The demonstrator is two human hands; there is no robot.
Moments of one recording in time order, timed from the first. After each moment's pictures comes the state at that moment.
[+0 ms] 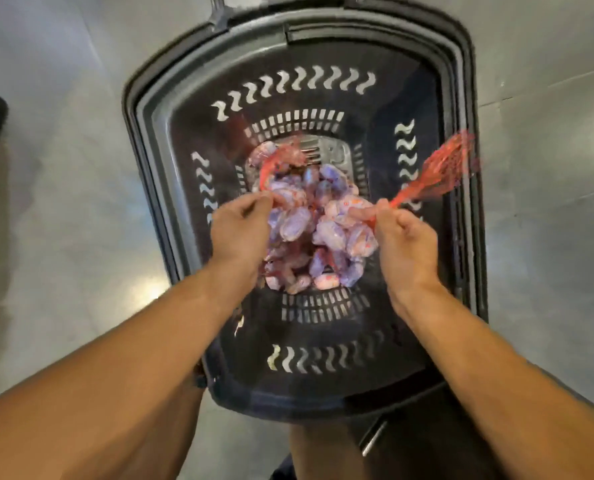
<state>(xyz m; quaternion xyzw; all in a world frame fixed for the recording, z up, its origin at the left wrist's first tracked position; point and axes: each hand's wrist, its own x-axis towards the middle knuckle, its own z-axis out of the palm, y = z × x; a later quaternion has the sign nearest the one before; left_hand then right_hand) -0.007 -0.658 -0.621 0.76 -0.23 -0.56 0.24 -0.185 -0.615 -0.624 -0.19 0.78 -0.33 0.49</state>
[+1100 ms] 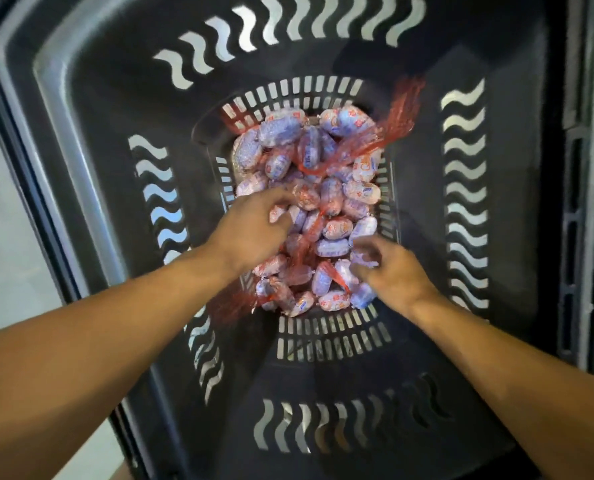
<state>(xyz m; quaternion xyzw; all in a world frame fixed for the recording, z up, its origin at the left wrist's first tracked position) 0.017 -0.687 -0.742 0.60 -0.59 -0.53 -0.07 -0.192 -0.586 -0.767 -0.36 0.74 0.00 0.57</state>
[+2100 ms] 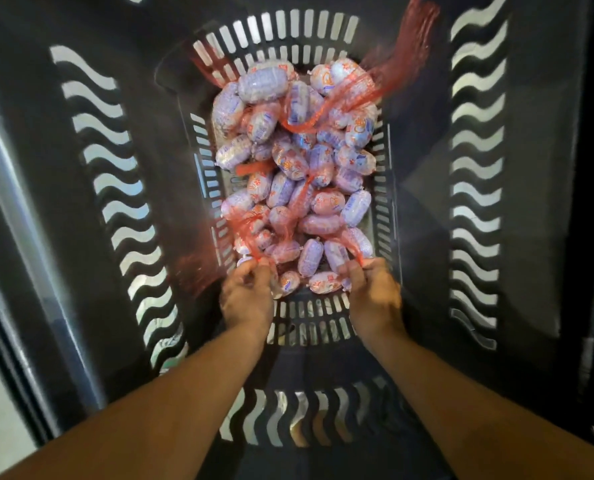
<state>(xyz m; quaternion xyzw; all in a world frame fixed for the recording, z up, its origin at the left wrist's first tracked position) -0.008 -0.525 -0.800 0.86 -0.17 -0.47 0.07 -0.158 -0.500 -0.799 -0.23 0.85 -0.03 0.47</state>
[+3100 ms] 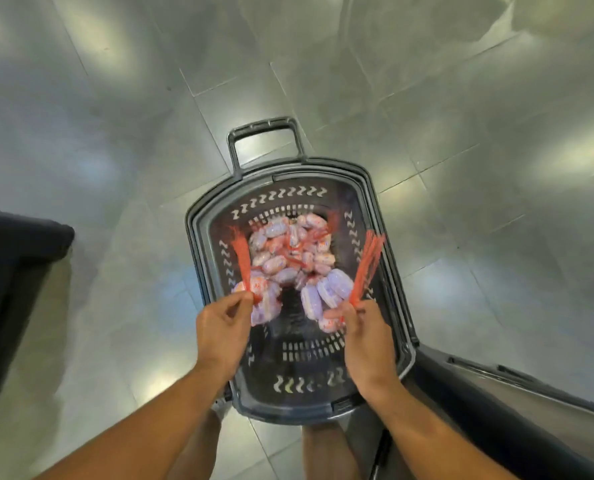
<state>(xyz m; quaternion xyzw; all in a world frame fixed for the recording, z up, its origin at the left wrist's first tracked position) 0.048 -0.621 -0.490 0.74 -0.45 -0.47 0.16 -0.144 -0.550 -0.481 -0.27 0.83 -0.23 0.43</state>
